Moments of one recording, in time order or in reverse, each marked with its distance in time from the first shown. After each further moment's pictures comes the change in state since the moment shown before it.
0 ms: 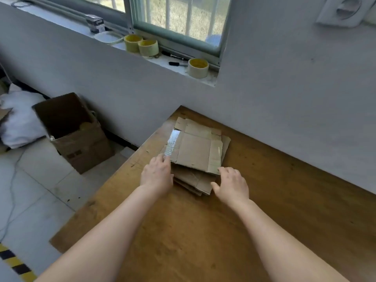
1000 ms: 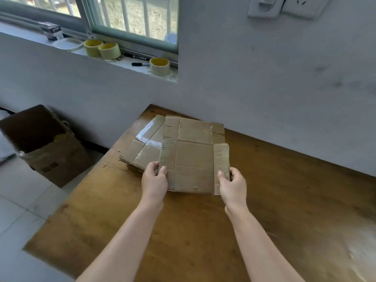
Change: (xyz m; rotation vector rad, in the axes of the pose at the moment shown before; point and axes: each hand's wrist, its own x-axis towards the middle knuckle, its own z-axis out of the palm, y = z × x) left_hand -0.054 0.091 0.002 -1.362 0.124 -0.400; right_hand -0.076 0.053 -0.022 1.160 0.298 0.511
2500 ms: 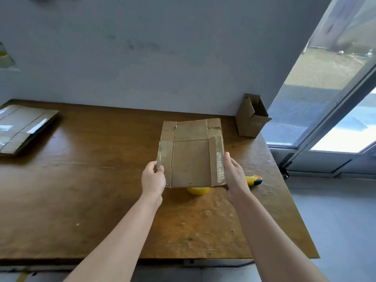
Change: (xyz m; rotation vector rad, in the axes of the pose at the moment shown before) left_hand -0.416 -0.093 0.327 0.175 -0.324 -0.033; right_hand -0.103 0.153 -0.536 0.402 0.139 0.168
